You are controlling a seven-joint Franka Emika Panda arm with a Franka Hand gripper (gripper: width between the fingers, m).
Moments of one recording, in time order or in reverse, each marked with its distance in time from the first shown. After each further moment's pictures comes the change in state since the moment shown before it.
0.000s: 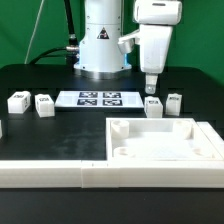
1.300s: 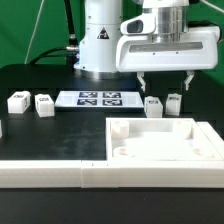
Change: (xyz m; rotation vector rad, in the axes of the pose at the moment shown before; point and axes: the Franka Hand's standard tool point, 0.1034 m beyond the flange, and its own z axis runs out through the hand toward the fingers) arm 0.028 -0.056 0.017 0.104 0.047 1.498
